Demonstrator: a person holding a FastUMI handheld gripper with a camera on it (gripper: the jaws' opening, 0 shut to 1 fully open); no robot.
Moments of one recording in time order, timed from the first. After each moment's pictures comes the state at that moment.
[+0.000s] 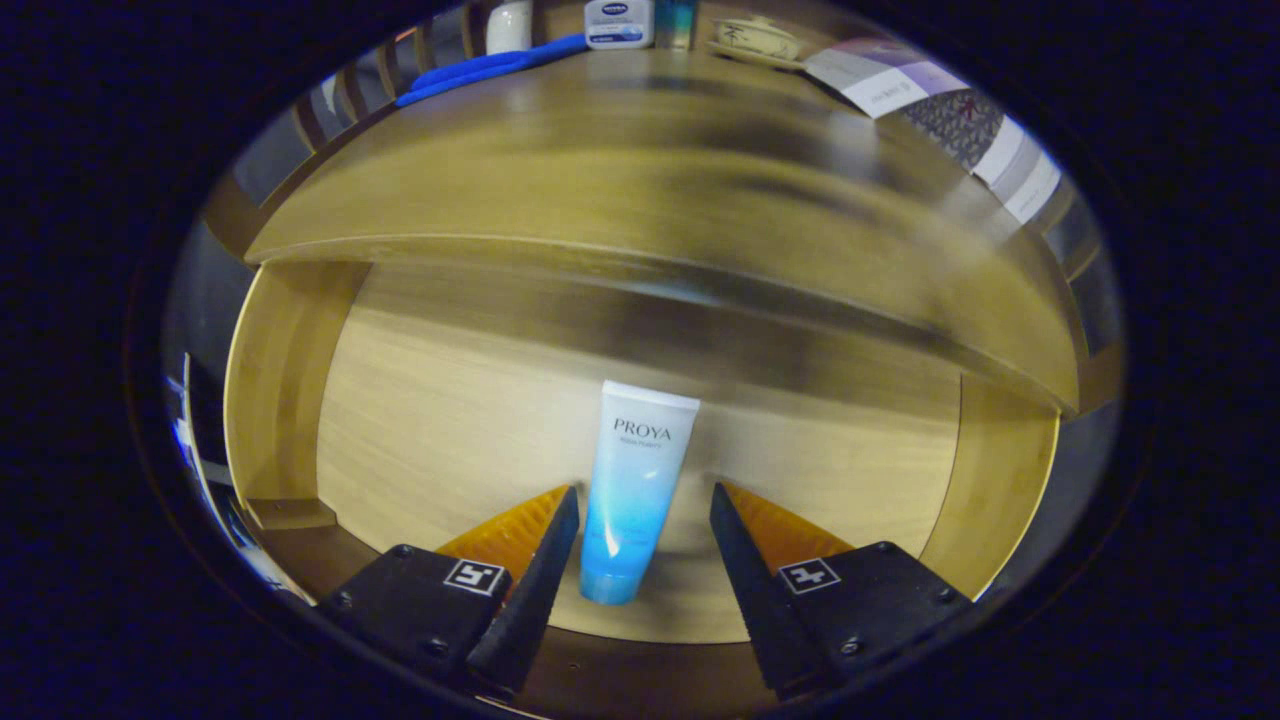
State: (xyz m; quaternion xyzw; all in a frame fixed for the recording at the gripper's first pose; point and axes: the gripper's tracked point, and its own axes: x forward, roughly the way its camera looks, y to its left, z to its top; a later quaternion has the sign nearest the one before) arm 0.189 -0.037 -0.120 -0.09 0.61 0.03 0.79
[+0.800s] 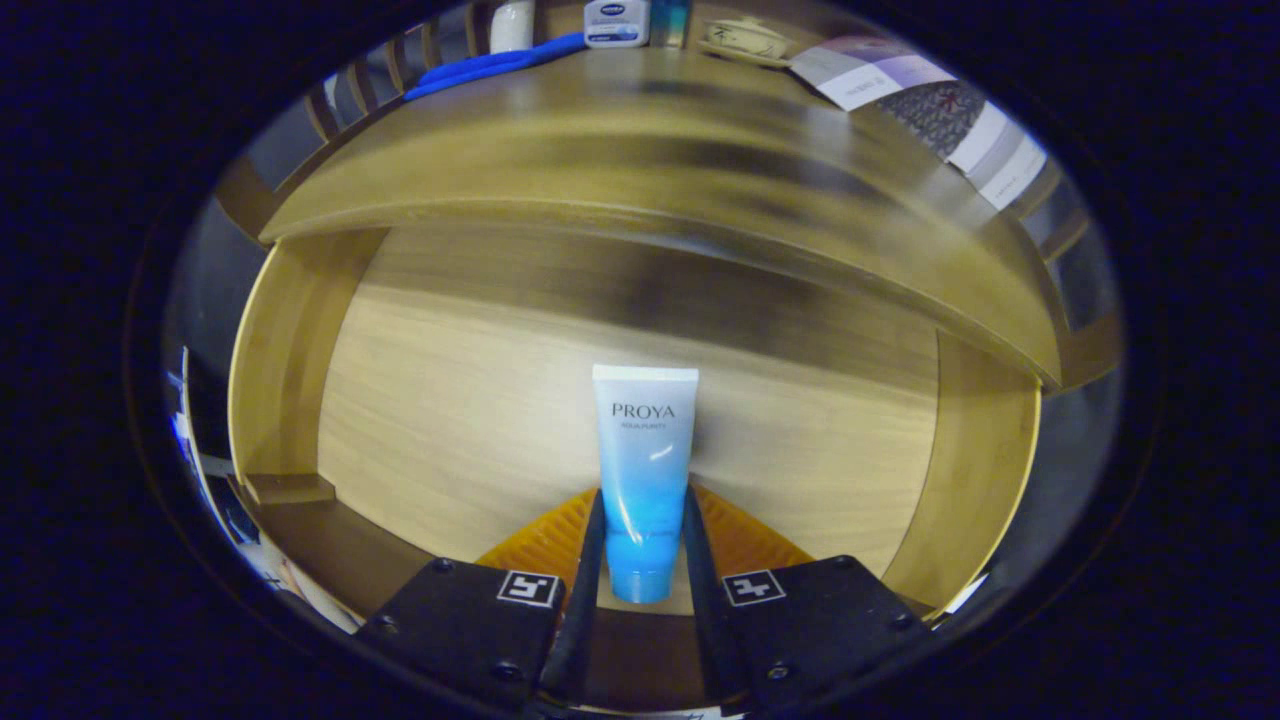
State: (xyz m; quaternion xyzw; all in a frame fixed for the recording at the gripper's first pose) arm 0.160 -0.039 -0.090 -0.10 0.61 0.03 0.79
